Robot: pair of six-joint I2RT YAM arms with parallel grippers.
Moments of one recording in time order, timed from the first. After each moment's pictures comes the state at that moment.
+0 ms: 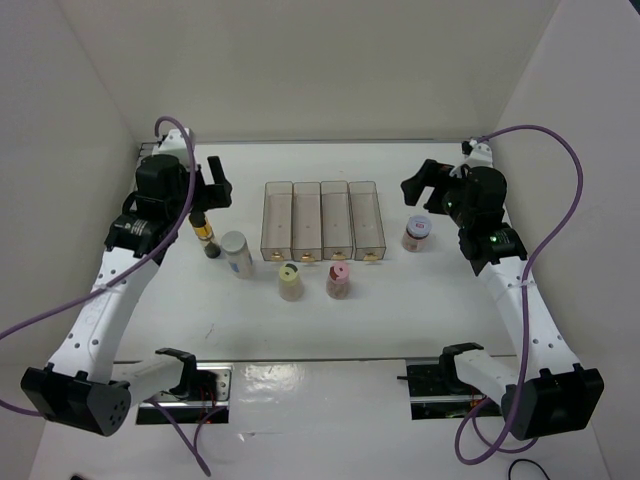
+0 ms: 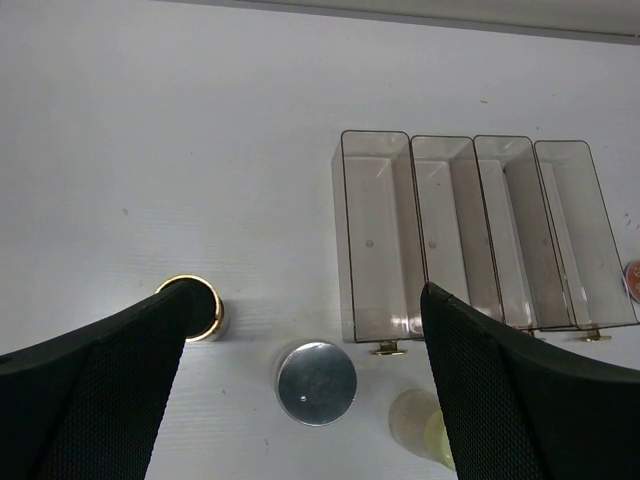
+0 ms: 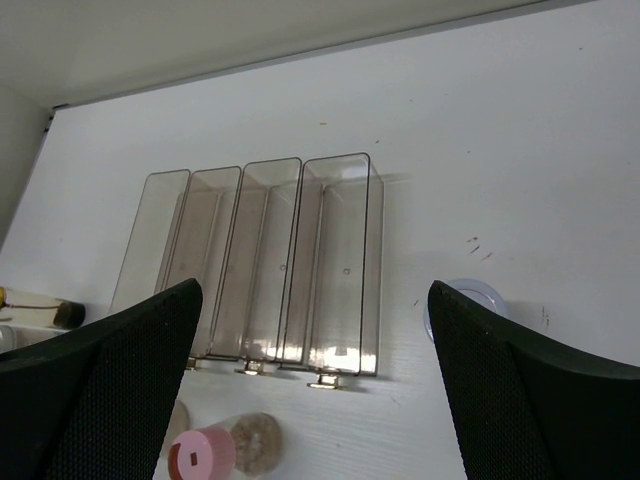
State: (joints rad) left arm -0.19 1.12 1.23 -0.52 -0.08 -0.24; right arm 0.12 1.04 1.01 -0.25 -0.09 0.36
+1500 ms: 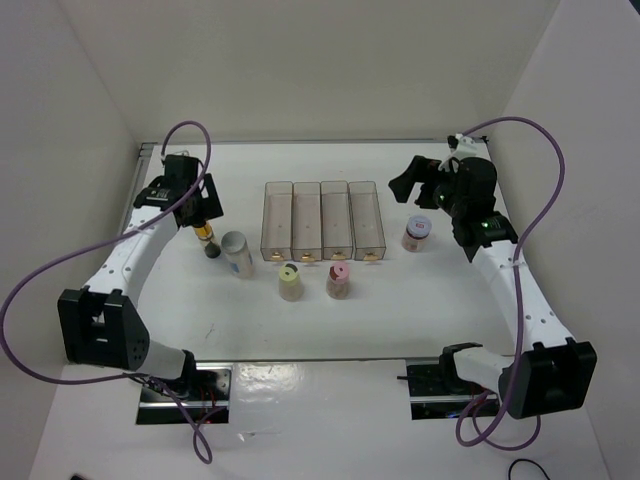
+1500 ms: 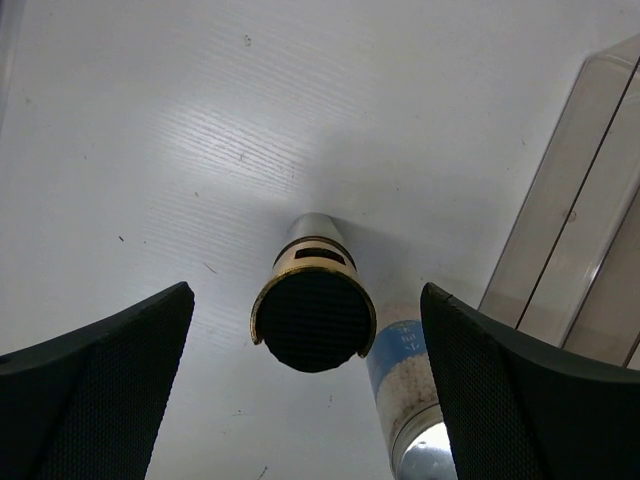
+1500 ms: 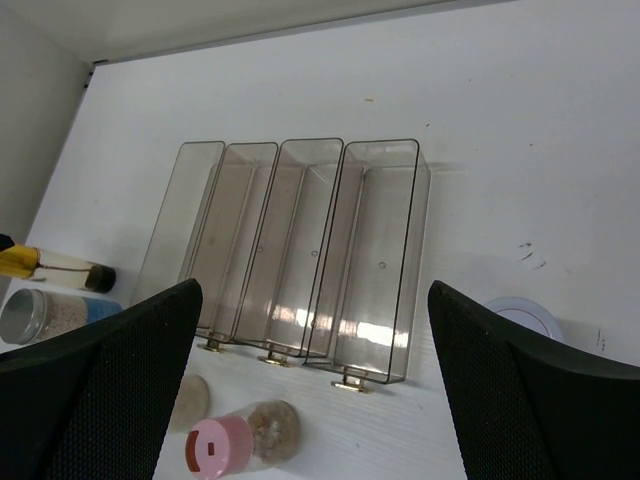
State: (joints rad) left arm -0.08 1.42 1.24 -0.69 -0.28 -0.38; right arm 0.12 1.14 1.04 -0.21 -0.23 0.36
